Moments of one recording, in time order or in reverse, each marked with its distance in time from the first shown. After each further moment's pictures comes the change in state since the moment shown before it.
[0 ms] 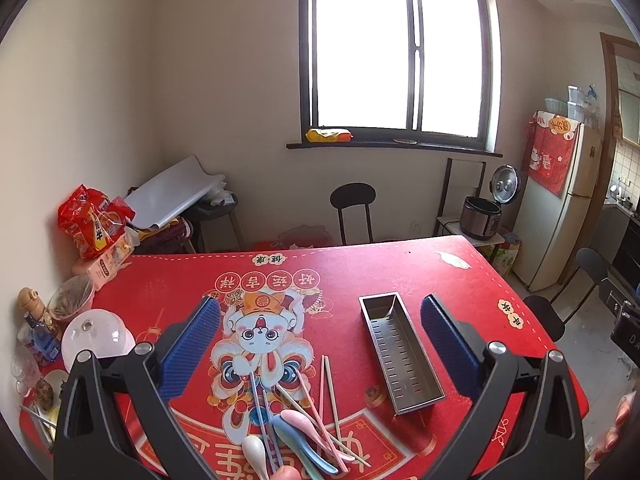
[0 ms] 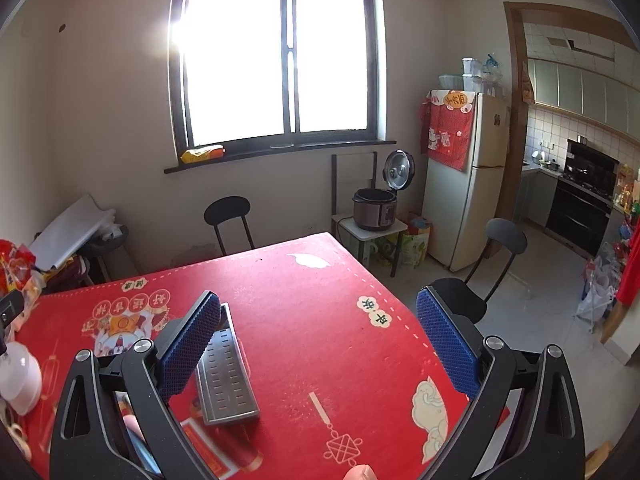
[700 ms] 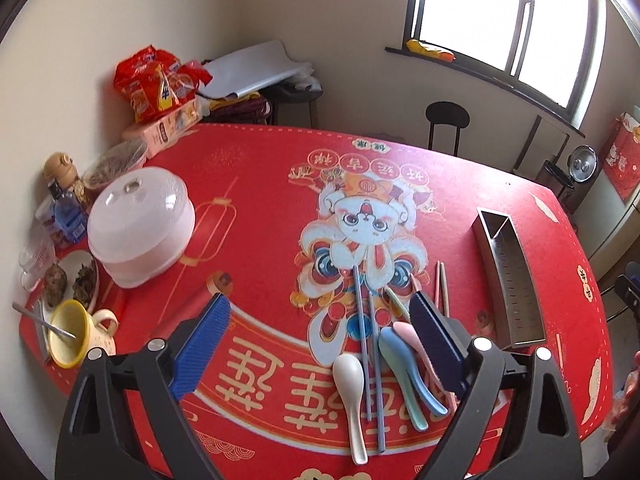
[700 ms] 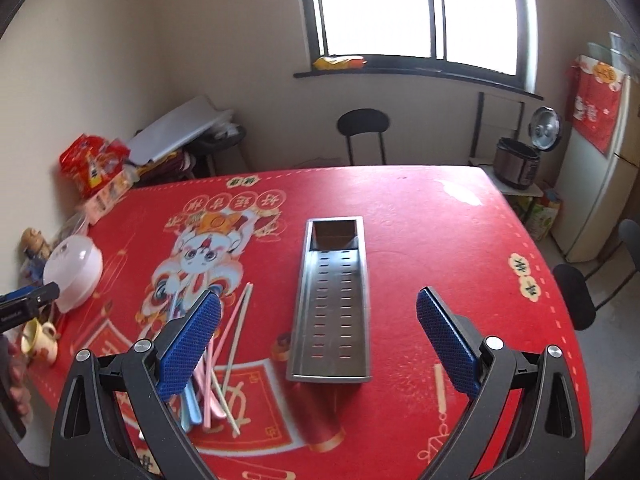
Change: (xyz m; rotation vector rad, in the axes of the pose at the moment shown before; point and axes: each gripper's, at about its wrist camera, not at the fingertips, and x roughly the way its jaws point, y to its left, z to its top) left arm 0.071 0.151 -0.121 -0.227 0.347 0.178; right arm 0.118 0.111 -0.073 -0.240 0.297 0.484
